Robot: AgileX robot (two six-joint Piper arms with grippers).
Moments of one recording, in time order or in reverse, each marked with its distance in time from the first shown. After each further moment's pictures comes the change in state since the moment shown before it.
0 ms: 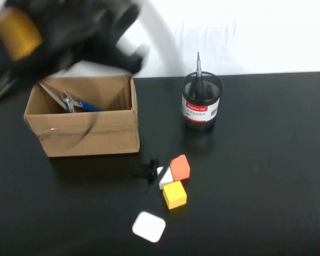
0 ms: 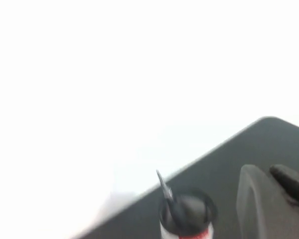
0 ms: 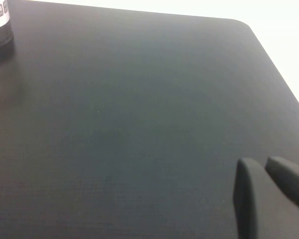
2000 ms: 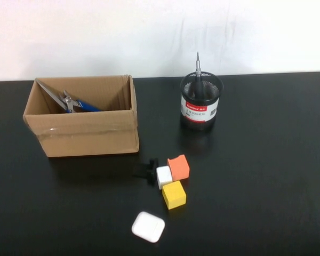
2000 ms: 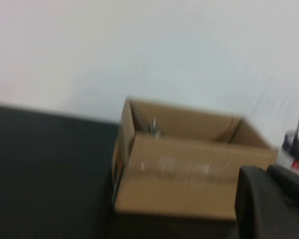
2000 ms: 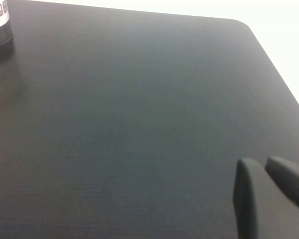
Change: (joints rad) right arm 0.000 0.000 0.000 0.000 0.000 0.000; left arm 0.429 -1.011 0.855 0.134 0.090 -0.513
